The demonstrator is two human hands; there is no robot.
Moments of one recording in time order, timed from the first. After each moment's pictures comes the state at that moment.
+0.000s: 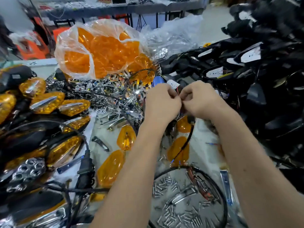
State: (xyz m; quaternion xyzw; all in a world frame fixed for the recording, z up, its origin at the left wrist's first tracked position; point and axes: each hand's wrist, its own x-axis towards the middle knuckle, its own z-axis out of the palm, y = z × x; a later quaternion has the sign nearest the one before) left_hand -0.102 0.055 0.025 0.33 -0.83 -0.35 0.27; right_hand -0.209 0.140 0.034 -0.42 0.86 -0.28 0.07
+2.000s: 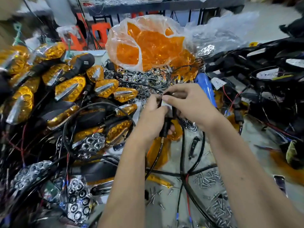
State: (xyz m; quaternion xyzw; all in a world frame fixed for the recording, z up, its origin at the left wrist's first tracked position) left_hand 0.041 0.010 0.002 0.33 -0.64 -0.65 0.27; right_hand -0.094 0.065 0.022 -0.49 0.68 -0.50 0.22
